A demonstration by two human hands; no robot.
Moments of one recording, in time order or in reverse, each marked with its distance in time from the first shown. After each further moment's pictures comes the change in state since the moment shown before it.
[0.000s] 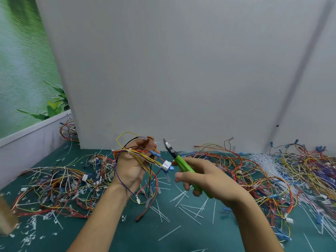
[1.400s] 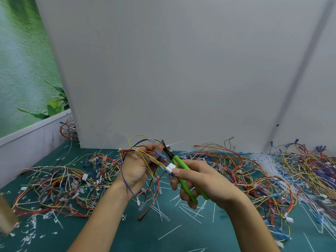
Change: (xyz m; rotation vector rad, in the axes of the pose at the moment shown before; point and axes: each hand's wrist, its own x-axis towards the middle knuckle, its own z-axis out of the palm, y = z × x) left_hand -0.007 -0.002 0.005 0.111 0.015 -0.212; right_hand 0.001 0.000 0.011 0.223 -0.149 -0.046
